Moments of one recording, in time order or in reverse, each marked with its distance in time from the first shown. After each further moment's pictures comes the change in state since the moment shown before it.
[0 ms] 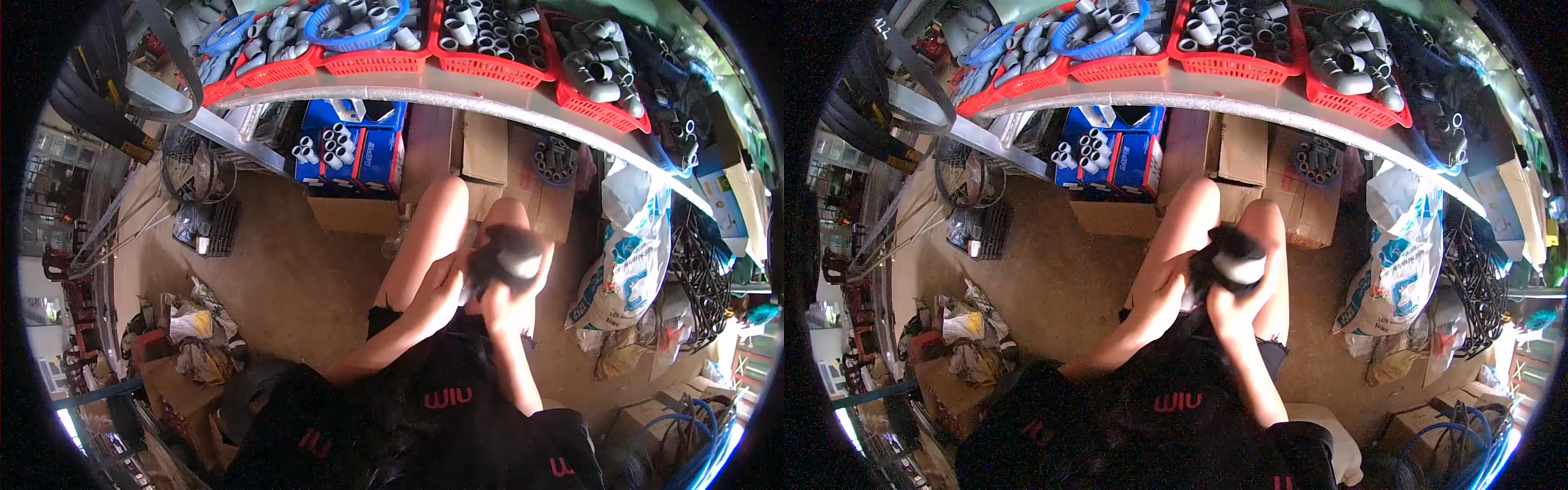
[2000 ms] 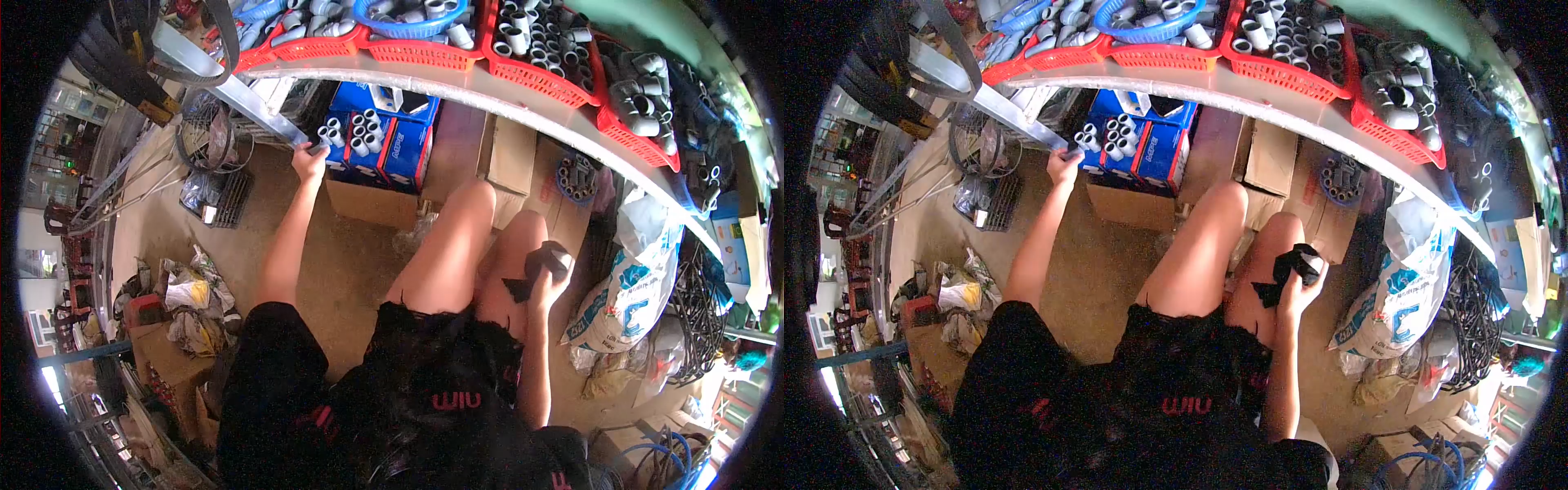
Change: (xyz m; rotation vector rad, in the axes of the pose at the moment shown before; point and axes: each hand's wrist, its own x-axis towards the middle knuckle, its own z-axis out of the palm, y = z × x) left_hand 0.191 -0.115 -0.391 0.815 1.077 0.446; right_hand 0.027 0.138 -0.043 -0.016 -0.016 0.153
